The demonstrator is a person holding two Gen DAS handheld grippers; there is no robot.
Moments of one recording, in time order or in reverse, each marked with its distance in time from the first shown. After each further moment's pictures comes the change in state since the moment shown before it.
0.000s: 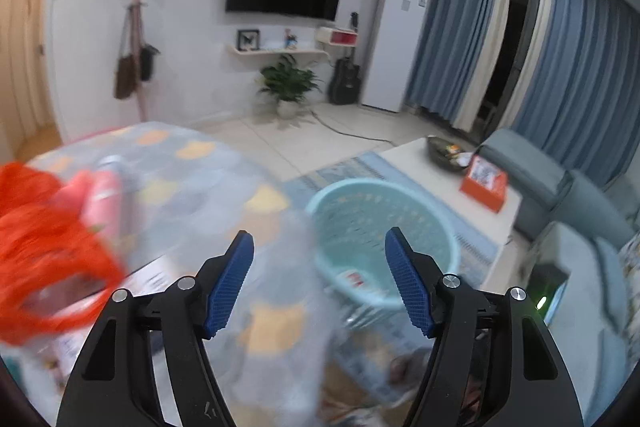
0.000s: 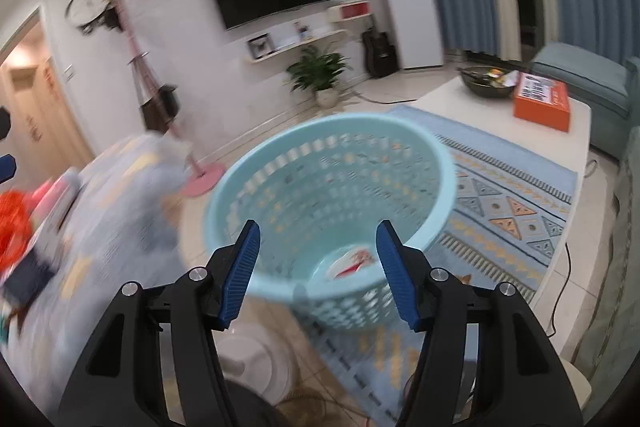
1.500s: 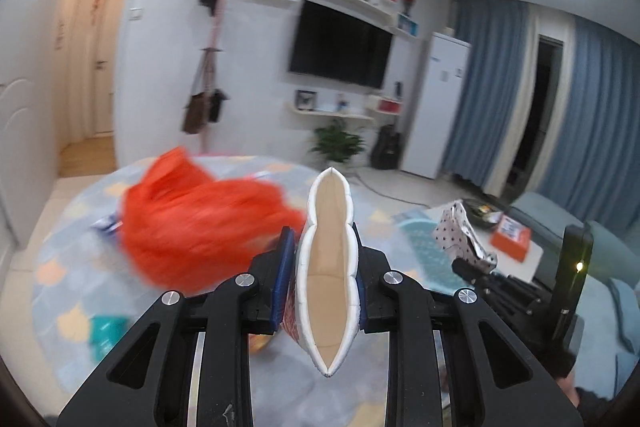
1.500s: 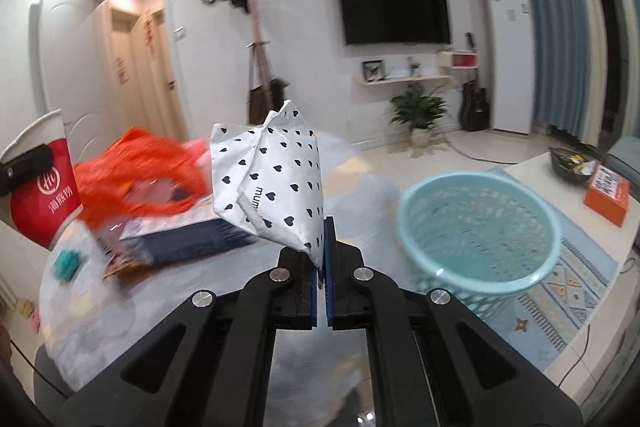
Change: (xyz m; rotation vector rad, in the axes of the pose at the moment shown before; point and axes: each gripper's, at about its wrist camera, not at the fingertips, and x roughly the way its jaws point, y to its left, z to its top) left arm -0.134 0.098 -0.047 -0.108 -0.247 0.062; right arm -0.076 0.136 -0.001 -0.242 -0.116 0.179
